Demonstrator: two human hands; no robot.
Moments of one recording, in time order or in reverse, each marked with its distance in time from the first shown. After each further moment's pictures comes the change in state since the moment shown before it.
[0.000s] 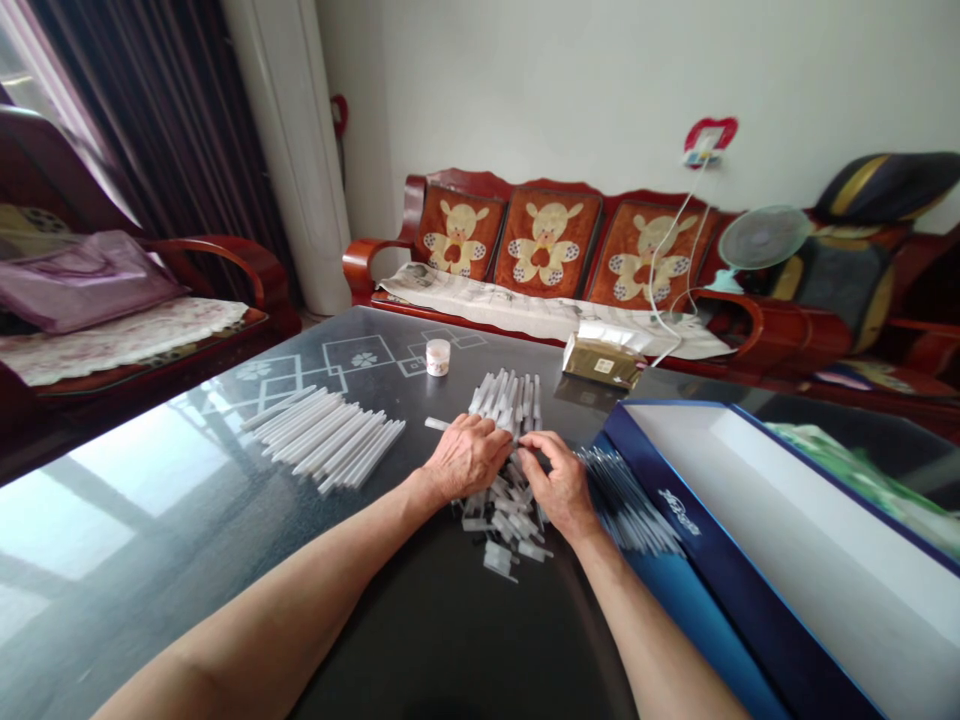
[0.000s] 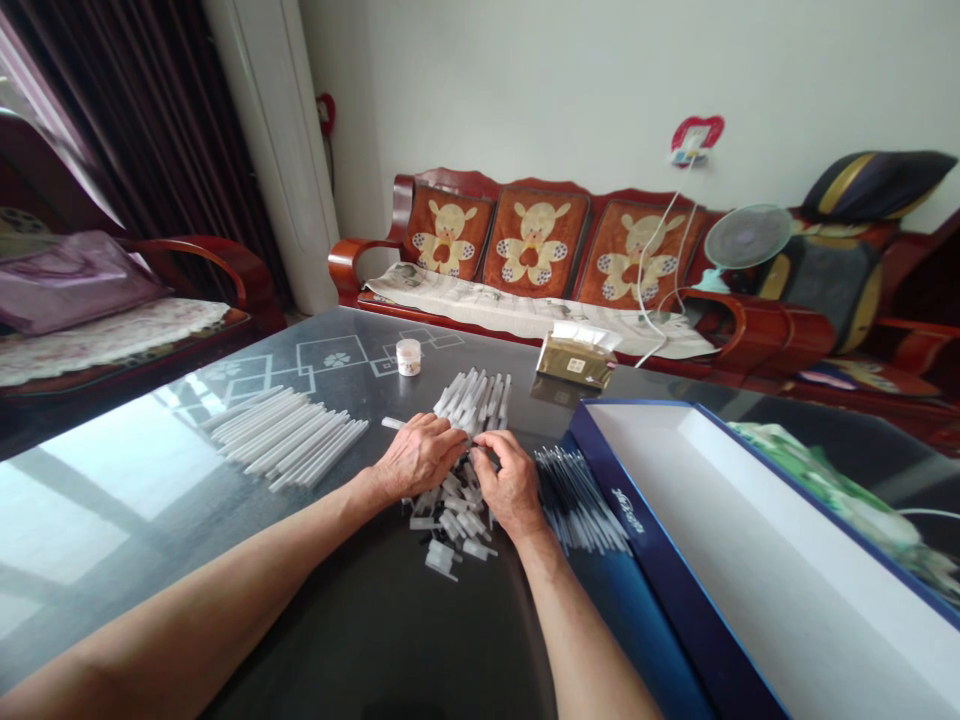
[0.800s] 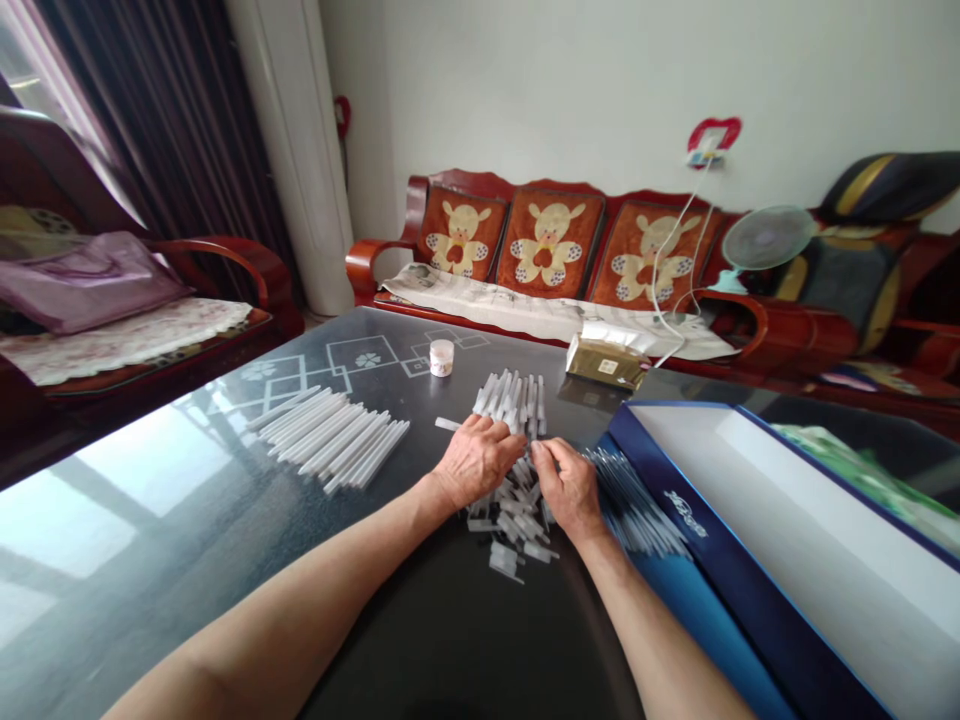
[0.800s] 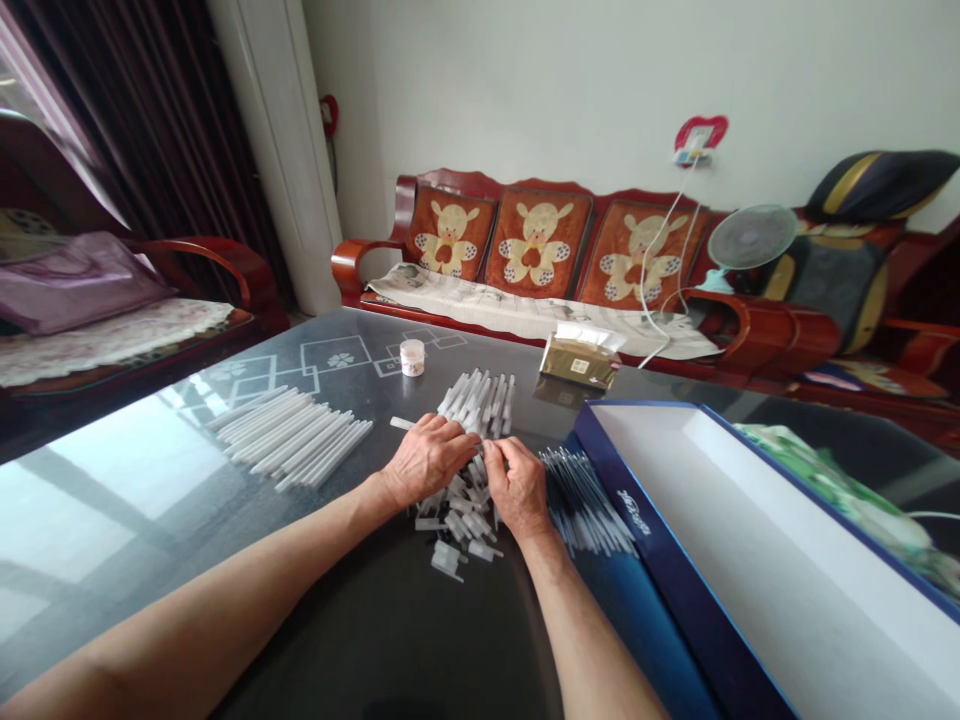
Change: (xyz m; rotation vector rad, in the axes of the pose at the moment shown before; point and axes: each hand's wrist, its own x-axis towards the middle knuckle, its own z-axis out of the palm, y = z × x) left_hand 0.003 0.008 -0.005 0.032 0.027 0.038; right_hand -0.002 -0.003 -0.003 -0.119 0.014 0.052
